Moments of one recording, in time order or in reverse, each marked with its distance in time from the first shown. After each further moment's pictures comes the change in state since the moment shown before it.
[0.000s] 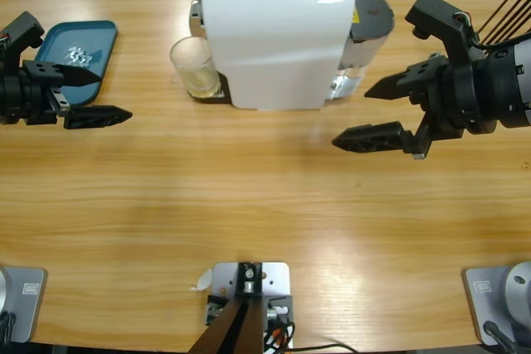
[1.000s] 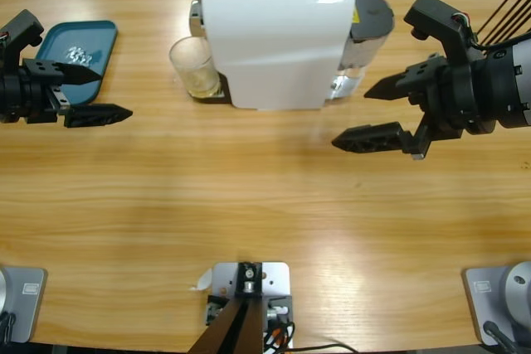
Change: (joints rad) arm 0 0.000 0.000 0.001 -0.009 0.000 0.000; arm 1 0.000 0.003 0.000 0.000 0.000 0.000
